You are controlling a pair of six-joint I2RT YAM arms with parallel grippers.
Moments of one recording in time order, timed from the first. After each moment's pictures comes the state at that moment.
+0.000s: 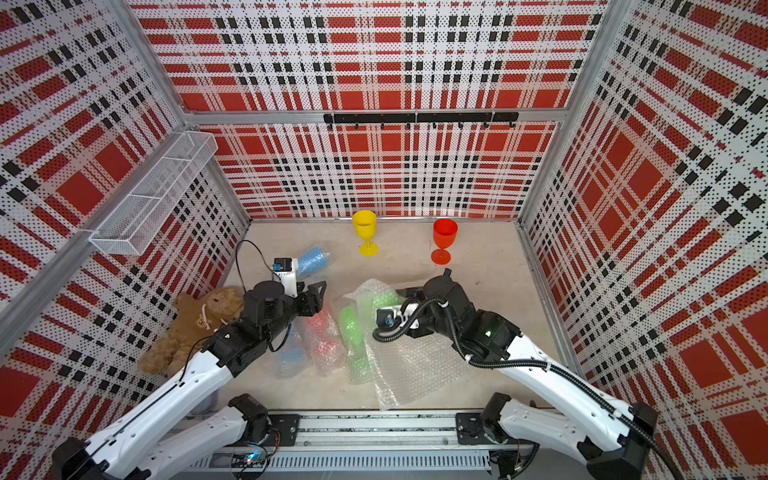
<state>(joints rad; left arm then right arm) -0.54 0.89 0.72 -0.25 -0.21 -0.38 0.91 0.98 0.98 -0.54 0.07 -1.08</state>
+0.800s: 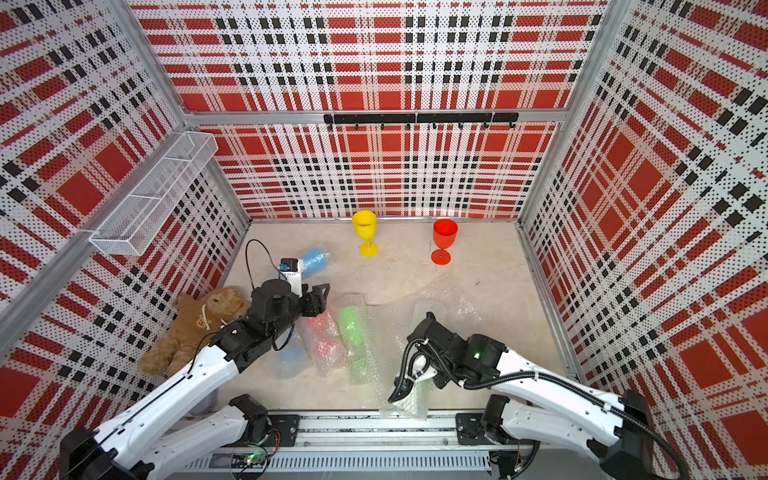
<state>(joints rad) -0.54 0.94 0.72 -0.25 -0.20 -0.38 1.02 0.94 0.87 -0.85 0.18 -1.18</state>
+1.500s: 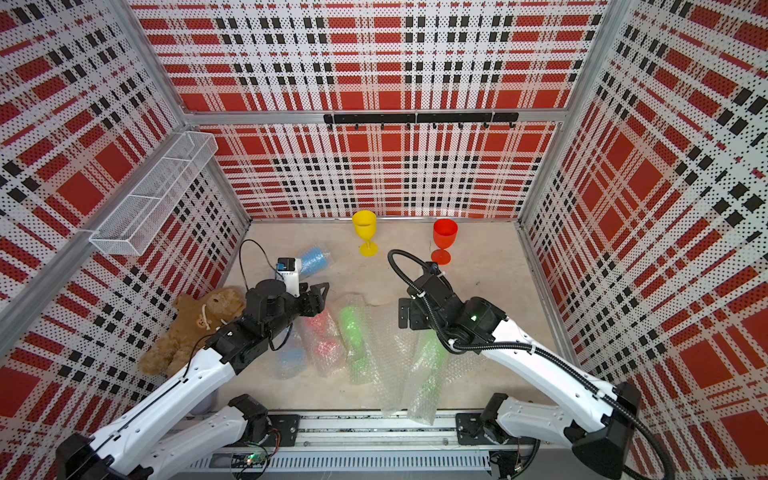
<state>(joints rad) -0.53 0.91 0.72 -0.25 -0.16 -0.39 0.87 1.12 1.09 -0.94 0.26 0.84</state>
